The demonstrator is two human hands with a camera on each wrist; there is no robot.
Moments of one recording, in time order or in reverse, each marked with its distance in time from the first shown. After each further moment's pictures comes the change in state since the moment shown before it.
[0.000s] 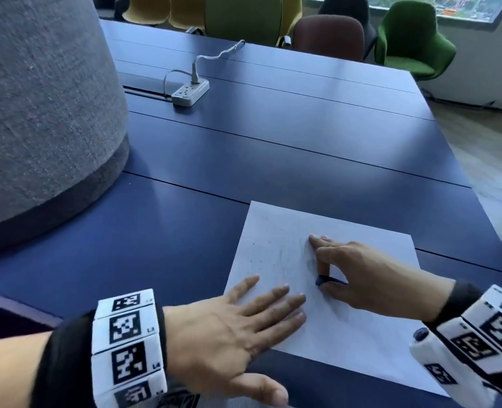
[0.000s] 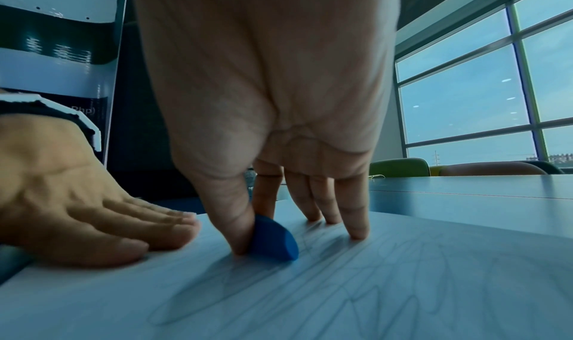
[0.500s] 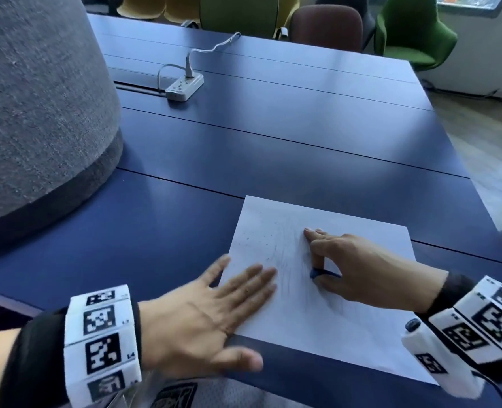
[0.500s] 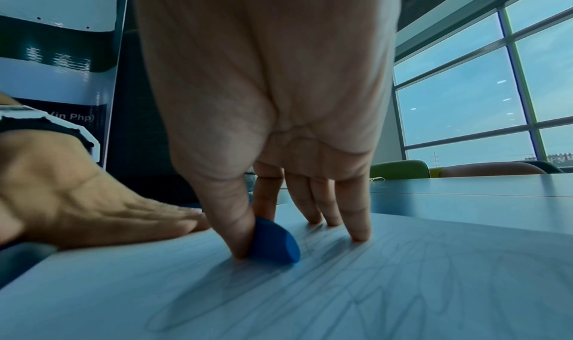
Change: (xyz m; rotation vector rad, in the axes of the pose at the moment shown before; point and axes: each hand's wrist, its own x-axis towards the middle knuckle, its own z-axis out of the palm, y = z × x) left_hand -0.008 -0.016 0.015 0.059 0.077 -0.181; right_hand 0.001 0.003 0.002 0.021 0.006 -0.012
